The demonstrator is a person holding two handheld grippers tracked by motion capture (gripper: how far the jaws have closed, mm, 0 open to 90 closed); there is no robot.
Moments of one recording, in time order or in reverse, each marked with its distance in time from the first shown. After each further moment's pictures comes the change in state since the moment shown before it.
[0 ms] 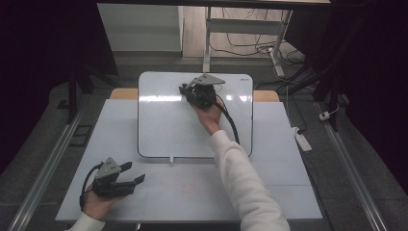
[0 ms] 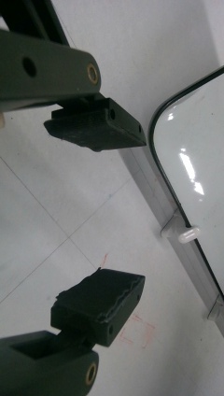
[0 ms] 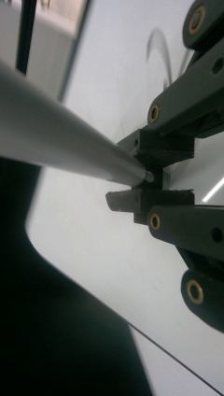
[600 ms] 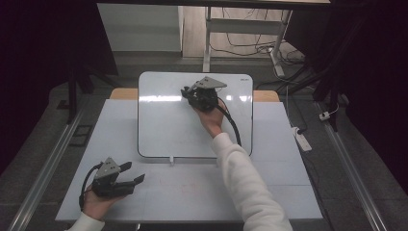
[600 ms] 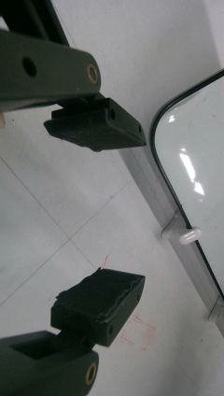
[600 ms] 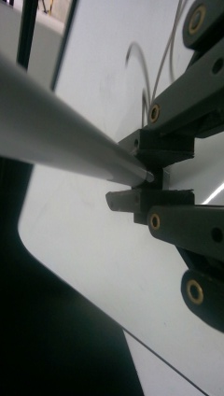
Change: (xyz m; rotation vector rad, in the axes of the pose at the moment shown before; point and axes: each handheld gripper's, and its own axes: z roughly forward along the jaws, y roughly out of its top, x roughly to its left) left arm 0.002 -0.001 -0.001 -0.004 0.002 -0.003; right arm 0.001 -0.007 -0.009 0.010 -0.002 -0.025
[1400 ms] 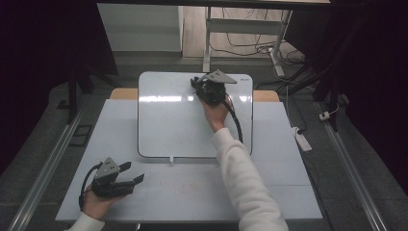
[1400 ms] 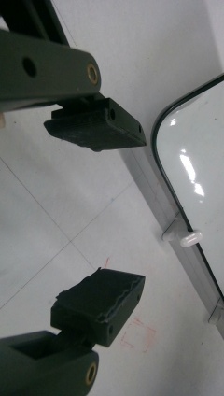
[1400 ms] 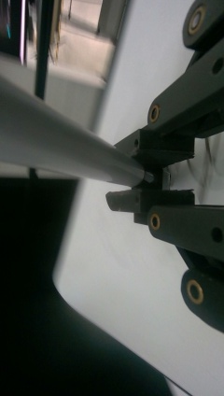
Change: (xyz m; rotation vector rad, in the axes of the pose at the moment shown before) left arm 0.001 -0.001 0.001 0.005 0.001 -0.001; right arm -0.024 0.008 -0.009 -0.096 -0.129 0.087
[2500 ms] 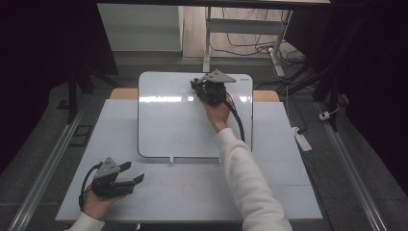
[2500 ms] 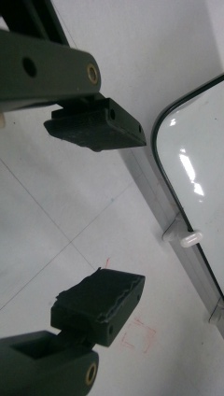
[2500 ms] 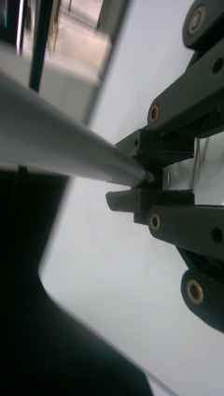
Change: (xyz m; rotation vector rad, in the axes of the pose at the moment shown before) left arm 0.001 0.000 0.000 0.001 0.000 0.001; right arm 0.000 0.003 -0.002 0.053 0.010 -0.065
